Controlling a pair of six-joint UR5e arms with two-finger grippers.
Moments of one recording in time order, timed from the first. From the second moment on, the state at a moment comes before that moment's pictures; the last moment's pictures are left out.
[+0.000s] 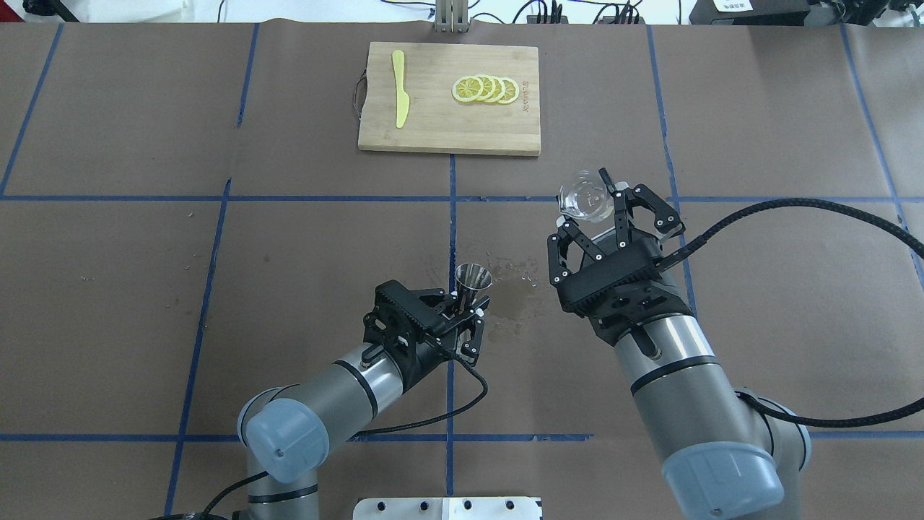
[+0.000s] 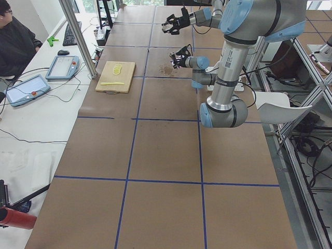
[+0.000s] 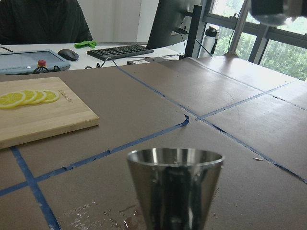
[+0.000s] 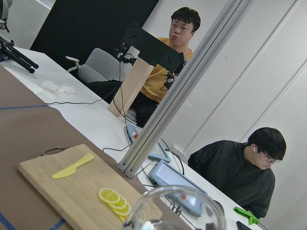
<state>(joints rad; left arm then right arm) -0.17 -2.14 -1.52 -2.79 -1.08 -0.62 0.17 -1.29 2.06 -0.86 0.46 0.22</state>
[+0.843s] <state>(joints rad) -0.16 -2.18 -1.52 -2.79 -1.07 -0.62 0.20 -1.26 2.06 -0.98 0.45 0.11</state>
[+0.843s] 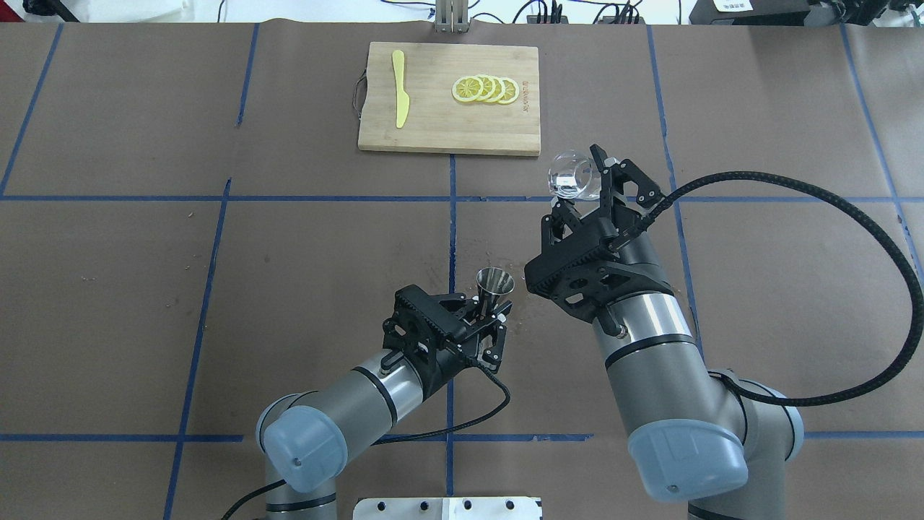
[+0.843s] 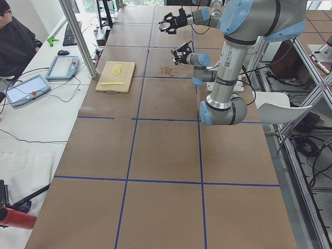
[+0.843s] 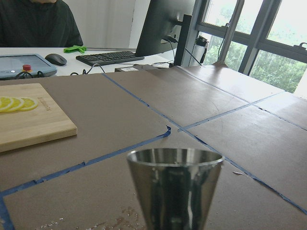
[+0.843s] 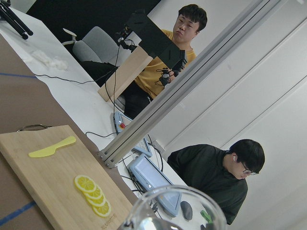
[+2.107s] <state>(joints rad) -0.16 -2.23 -1.47 -2.79 -1.07 -0.62 0.17 -1.27 2.03 -1.01 0.37 0.03</state>
